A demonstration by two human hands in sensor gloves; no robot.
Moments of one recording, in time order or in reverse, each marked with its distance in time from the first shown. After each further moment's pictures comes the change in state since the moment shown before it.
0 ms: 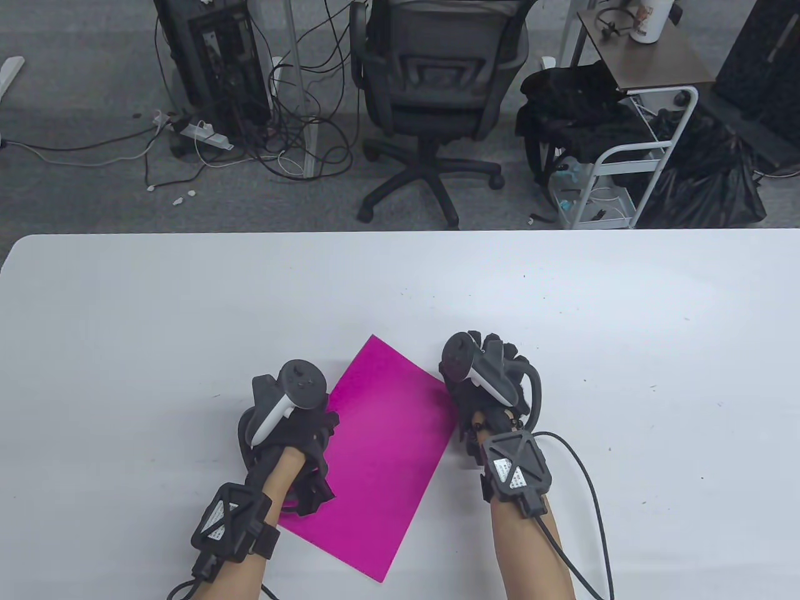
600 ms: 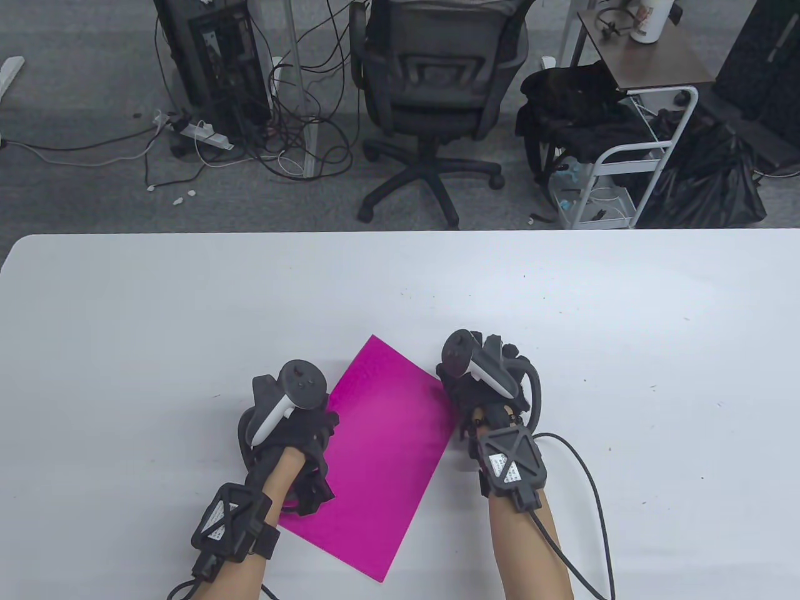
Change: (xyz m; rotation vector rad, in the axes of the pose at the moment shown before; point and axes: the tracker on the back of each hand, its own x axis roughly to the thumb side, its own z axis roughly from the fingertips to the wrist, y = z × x) left_hand 0.000 0.000 0.001 0.006 0.000 -0.008; right_hand 0.000 0.004 -0.004 0.142 -0.004 0.013
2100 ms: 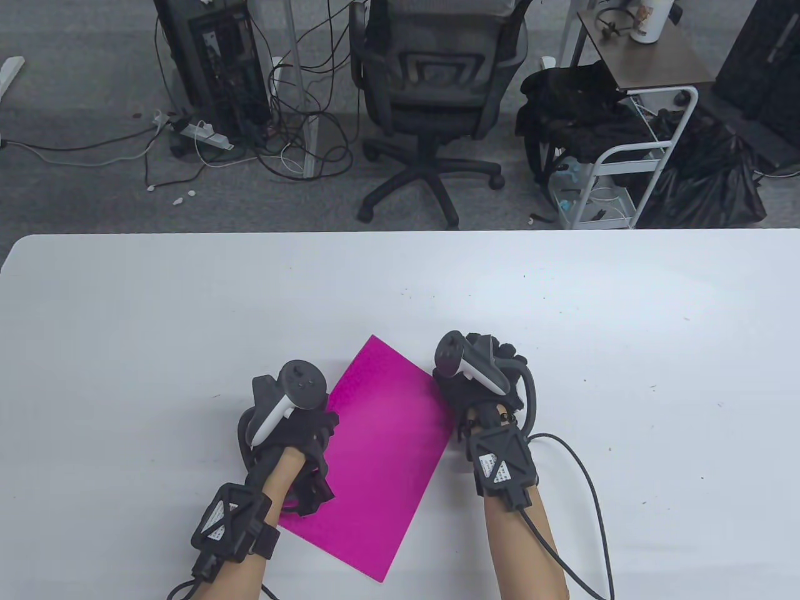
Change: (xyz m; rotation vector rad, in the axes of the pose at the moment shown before) left_hand 0.000 0.000 0.000 0.001 0.002 0.002; right_hand 0.008 0.007 -0.003 0.071 0.011 0.045
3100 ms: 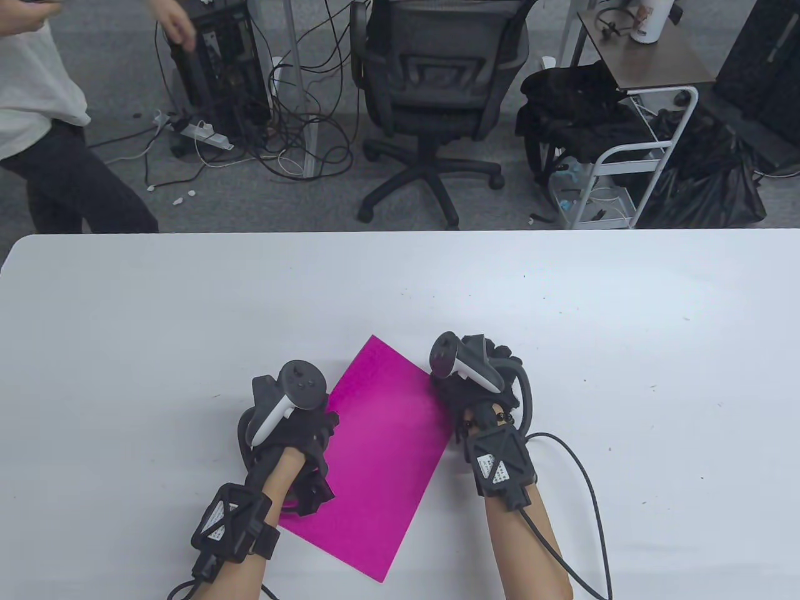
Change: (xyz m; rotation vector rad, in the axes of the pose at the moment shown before) left_hand -0.001 -0.001 -0.001 0.001 0.000 0.001; right_hand 0.006 0.004 -0.004 0.050 -0.011 0.019
